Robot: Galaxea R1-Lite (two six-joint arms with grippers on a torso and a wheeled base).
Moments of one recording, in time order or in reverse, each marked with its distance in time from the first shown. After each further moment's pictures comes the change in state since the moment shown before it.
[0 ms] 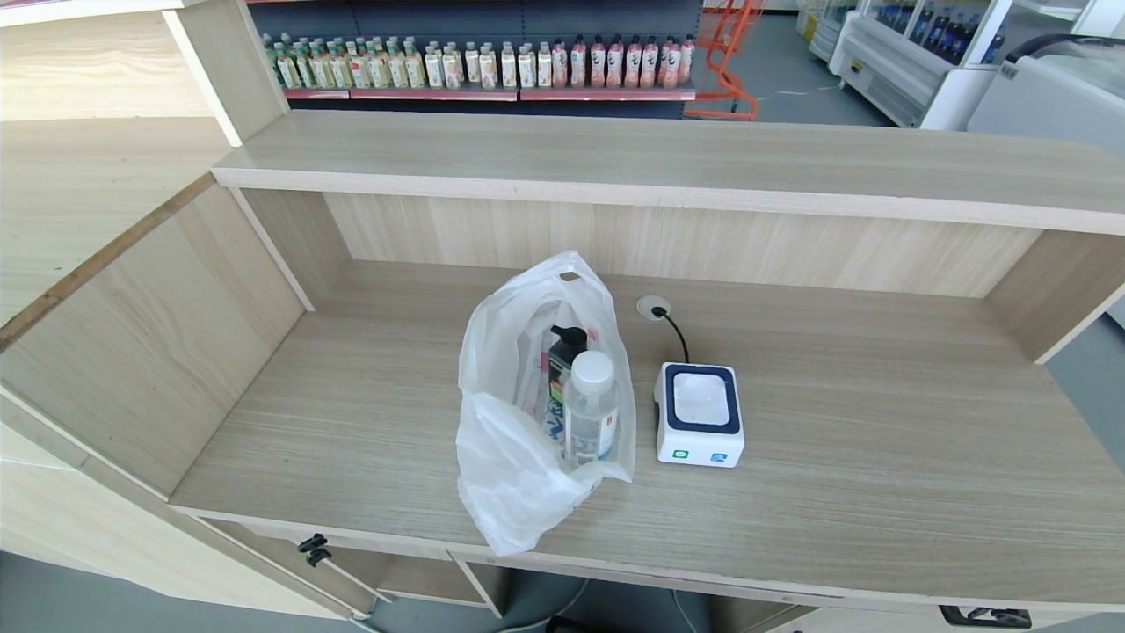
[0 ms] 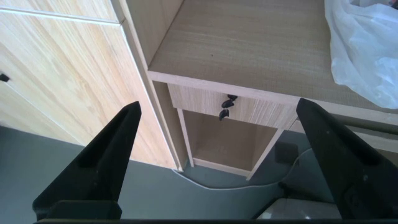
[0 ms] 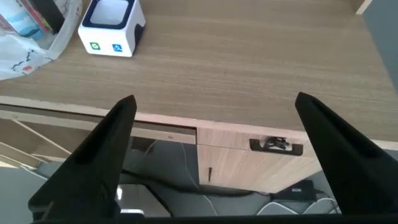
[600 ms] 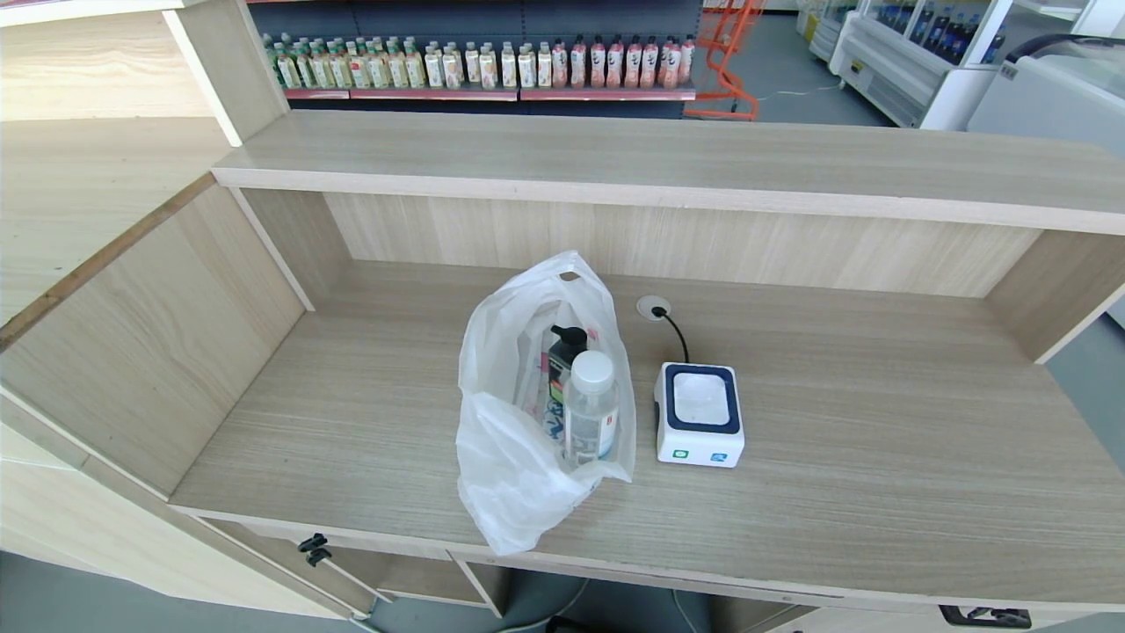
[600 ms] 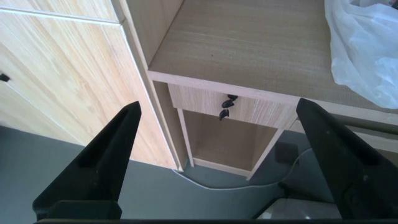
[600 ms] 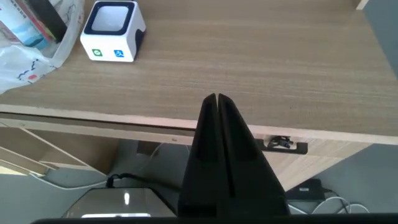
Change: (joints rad) left arm 0.001 0.000 0.000 0.000 0.000 0.000; right arm -0.003 -0.017 0.000 0.002 -0.003 0.043
